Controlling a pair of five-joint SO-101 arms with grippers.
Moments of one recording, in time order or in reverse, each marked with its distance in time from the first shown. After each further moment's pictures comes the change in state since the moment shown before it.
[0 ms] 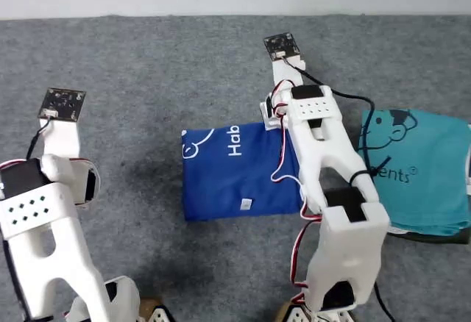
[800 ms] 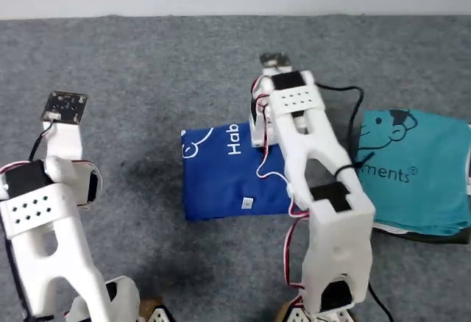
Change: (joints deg) left arm 0.0 0.0 3.7 -3.0 0.0; right arm -4.7 6.4 -12.7 32.3 -17.1
